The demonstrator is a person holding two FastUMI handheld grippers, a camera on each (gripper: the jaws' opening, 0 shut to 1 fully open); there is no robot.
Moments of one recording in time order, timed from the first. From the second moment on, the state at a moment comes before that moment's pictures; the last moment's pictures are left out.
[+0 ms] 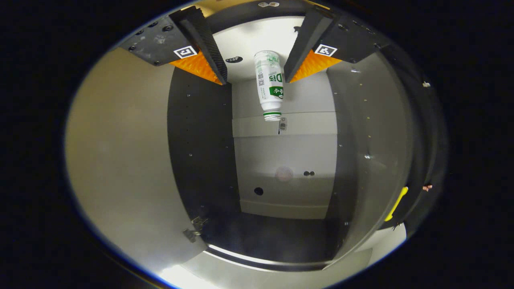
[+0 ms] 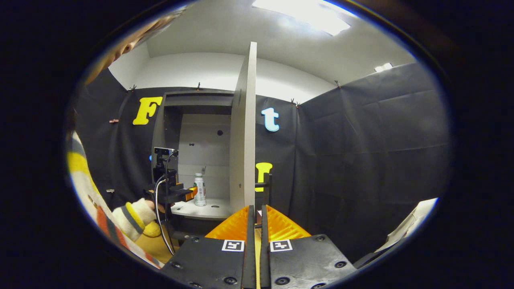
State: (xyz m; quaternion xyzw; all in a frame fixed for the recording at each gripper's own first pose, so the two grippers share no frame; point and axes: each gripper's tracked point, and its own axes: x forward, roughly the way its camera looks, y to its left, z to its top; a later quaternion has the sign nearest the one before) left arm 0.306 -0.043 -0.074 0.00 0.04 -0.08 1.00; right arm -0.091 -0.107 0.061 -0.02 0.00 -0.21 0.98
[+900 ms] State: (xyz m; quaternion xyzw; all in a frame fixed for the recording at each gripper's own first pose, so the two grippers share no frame) left arm 0.432 -0.039 -0.125 0.04 0.07 -0.10 0.99; right arm -0.088 -0.104 0.079 -0.06 0.00 -0.32 0.95
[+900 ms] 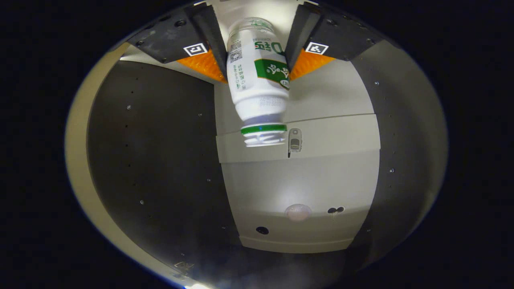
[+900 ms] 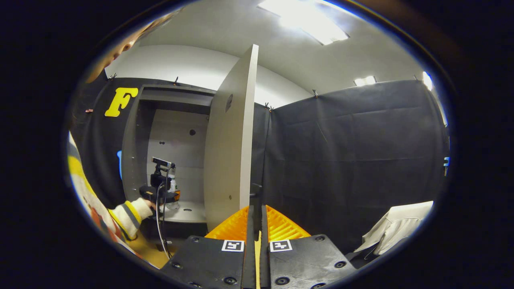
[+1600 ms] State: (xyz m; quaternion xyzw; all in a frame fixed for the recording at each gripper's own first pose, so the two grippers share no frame) left arm 0.267 -0.035 -0.009 0.04 -0.02 -0.23 0.97; right arm -0.081 -0.085 0.084 -0.08 -0.02 -0.19 0.98
